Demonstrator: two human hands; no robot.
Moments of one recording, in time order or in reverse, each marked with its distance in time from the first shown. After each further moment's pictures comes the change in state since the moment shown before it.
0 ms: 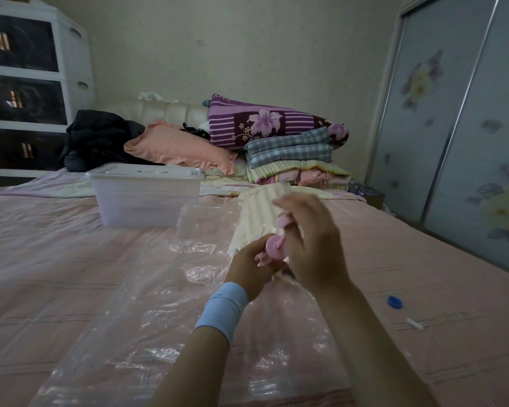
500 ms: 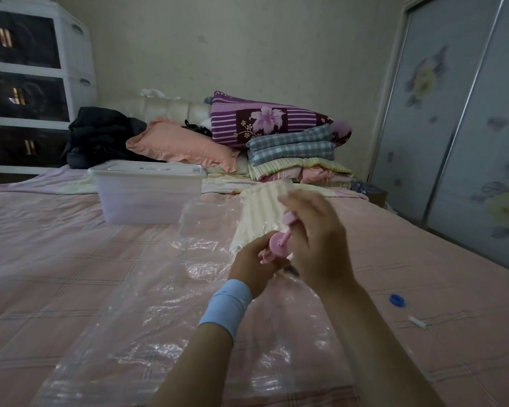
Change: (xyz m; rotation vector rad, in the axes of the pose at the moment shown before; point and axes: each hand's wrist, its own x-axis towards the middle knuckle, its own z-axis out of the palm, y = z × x) left_hand -0.001 0.000 0.002 0.067 -0.008 0.021; right_hand -0.003 0.004 0.000 -0.038 -0.001 0.011
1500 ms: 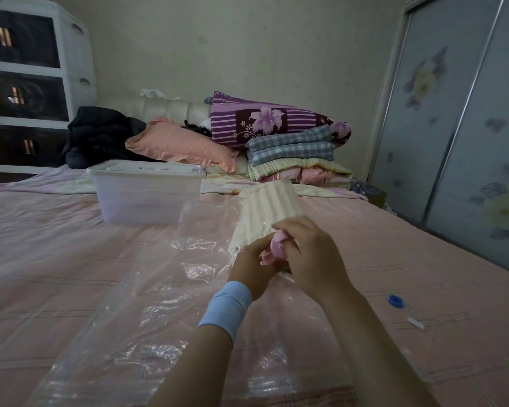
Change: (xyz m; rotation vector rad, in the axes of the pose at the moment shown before) left_hand 0.000 0.001 0.005 0.045 0.018 -0.012; right_hand -0.015 0.015 0.005 -0.020 -0.276 0.194
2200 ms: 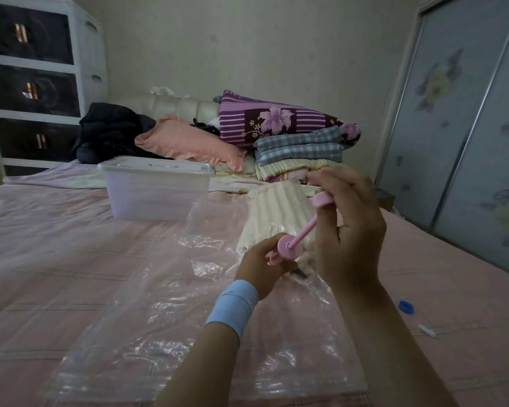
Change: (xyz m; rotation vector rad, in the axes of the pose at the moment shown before) left_hand 0.002 -0.003 -0.006 -0.030 -0.023 0.032; right_hand 0.020 -0.038 -0.028 0.045 0.586 -0.316
